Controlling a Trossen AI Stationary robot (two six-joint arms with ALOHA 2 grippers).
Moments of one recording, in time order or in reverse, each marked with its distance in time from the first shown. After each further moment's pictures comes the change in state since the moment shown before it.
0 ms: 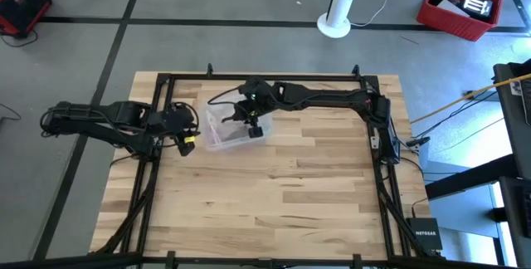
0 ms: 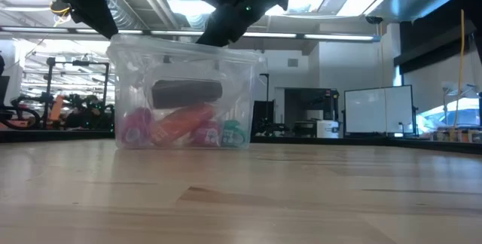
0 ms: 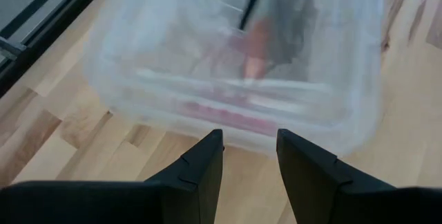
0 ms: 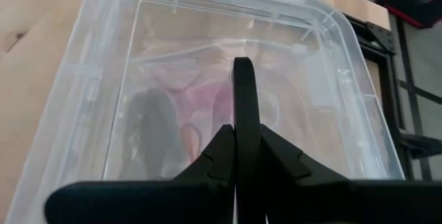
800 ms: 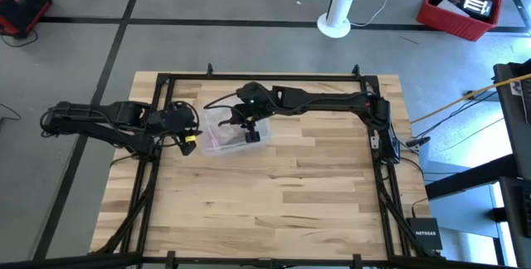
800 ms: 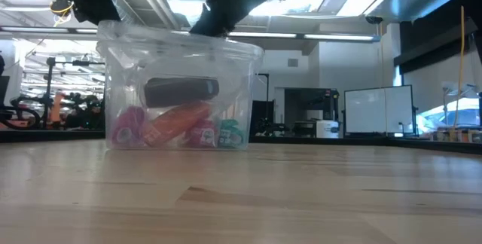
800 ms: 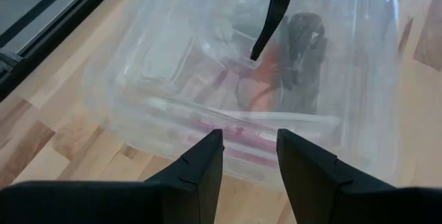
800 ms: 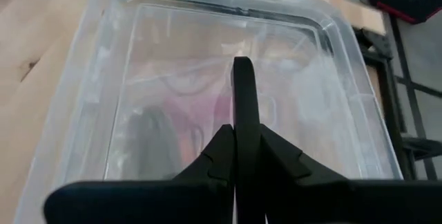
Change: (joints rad) left arm 0.000 -0.001 0.000 0.047 -0.008 0.000; right arm 0.053 -0.001 0.034 -0.016 0.049 0.085
